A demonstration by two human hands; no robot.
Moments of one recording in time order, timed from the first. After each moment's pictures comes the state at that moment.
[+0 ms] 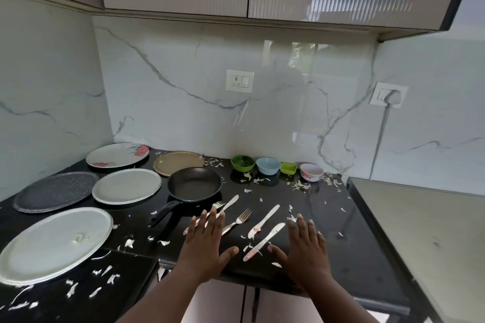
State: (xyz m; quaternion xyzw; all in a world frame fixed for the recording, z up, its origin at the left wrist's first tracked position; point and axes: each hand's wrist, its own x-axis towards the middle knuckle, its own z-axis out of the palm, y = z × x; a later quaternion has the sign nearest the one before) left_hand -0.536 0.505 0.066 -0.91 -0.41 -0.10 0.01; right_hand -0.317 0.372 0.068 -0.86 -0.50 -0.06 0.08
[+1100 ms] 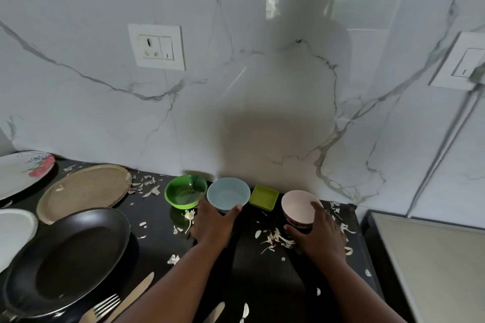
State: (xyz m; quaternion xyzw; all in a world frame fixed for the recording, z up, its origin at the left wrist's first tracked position) left_hand -0.160 0.729 0.052 -0.61 -0.66 -0.31 -0.32; right_hand 0.034 0.596 0.041 -0.89 -0.36 0.08 0.26
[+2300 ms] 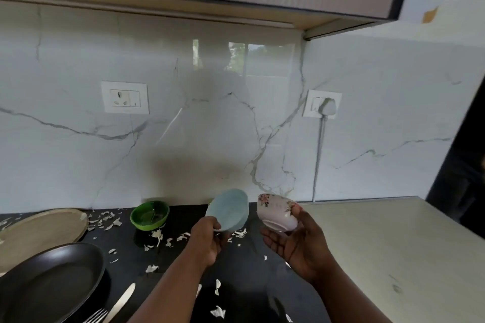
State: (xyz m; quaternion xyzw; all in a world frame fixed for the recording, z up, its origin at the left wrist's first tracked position) left_hand -0.187 0.617 0.141 -0.32 -0.38 -0.27 -0.82; right_hand -0.076 0.435 0.164 -0.40 -0.15 0.45 0.78
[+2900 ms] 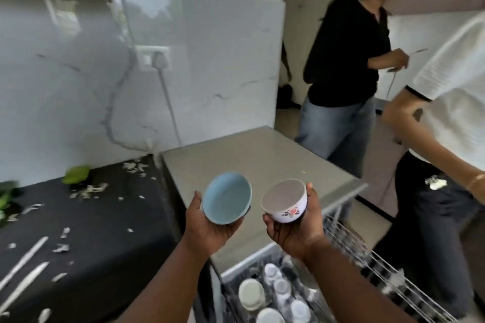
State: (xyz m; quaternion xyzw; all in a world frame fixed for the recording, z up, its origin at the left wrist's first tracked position) left_hand -0.114 0.220 0.105 -0.21 -0.14 0.04 -0.97; right_hand -0.053 0.022 0.122 -0.36 0.06 0.34 0.87
